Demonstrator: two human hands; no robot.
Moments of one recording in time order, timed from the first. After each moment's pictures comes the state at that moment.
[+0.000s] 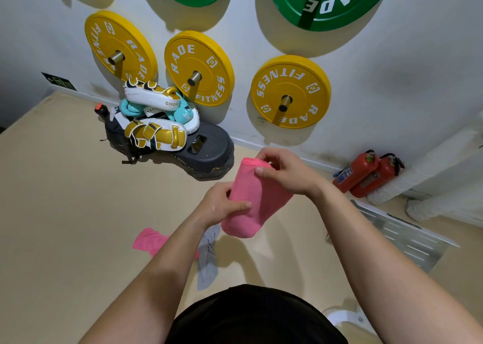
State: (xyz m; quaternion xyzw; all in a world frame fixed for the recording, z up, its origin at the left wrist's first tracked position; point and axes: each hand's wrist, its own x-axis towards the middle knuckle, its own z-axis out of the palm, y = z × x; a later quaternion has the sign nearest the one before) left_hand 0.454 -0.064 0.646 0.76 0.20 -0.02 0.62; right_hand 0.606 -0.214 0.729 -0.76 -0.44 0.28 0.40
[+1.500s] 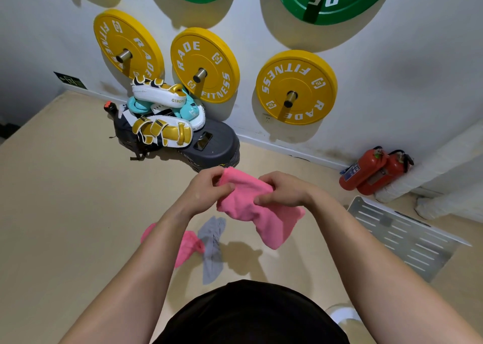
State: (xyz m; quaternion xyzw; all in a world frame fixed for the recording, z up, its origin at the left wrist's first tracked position) left_hand 0.436 -0.044 0.673 0.82 0.21 0.03 0.54; right_hand 0.591 -0.226 0.688 -0.78 -0.43 0.40 0.22
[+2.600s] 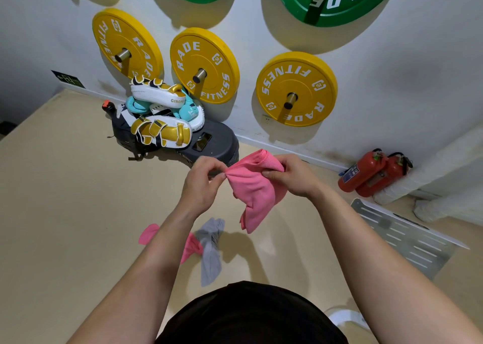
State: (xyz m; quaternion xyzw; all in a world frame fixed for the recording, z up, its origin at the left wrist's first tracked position) left_hand 0.445 -0.039 0.667 0.86 0.24 0.17 0.42; right_hand 0.610 -0.222 0.700 -0.79 -0.37 0.28 0.40
